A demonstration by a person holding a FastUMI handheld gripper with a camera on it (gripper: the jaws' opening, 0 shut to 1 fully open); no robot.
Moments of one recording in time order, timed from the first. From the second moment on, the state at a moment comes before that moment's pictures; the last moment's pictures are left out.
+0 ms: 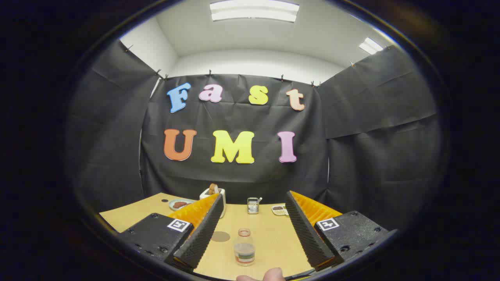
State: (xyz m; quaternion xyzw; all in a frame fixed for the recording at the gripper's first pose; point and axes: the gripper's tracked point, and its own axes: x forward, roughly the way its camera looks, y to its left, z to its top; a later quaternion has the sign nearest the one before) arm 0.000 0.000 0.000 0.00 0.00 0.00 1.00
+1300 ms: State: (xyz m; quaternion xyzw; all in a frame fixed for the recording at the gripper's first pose) arm -0.019 -0.023 -0.006 -0.03 -0.01 -0.01 1.00
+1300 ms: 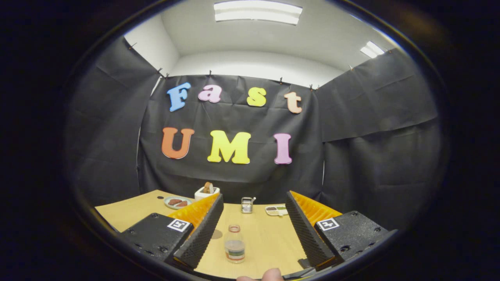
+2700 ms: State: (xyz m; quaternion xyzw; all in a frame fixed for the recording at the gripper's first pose) arm 0.021 0.007 -0.242 -0.02 0.14 0.06 0.99
